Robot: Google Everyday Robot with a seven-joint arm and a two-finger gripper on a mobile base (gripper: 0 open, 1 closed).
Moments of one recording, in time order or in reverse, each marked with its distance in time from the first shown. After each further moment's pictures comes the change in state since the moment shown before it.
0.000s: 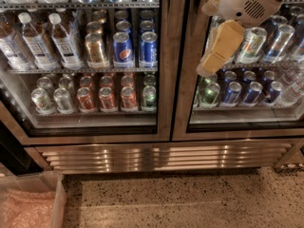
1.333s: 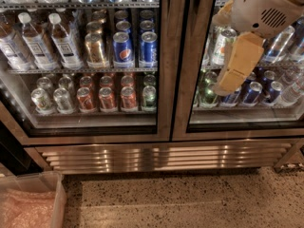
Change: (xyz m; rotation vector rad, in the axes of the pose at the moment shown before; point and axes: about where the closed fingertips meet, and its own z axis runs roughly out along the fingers) arm 0.024 0.043 -0.022 -0.035 0.140 -0.012
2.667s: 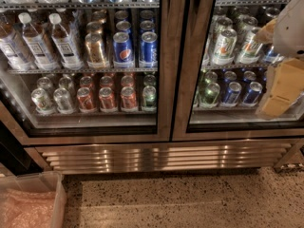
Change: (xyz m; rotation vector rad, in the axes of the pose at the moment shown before) arm 0.081 0.023 -0.016 0.049 0.181 0.071
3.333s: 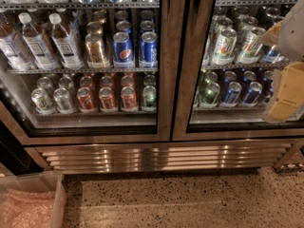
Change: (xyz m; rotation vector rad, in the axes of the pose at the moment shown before) arm 0.012 0.003 -0.002 0.008 0.036 0.006
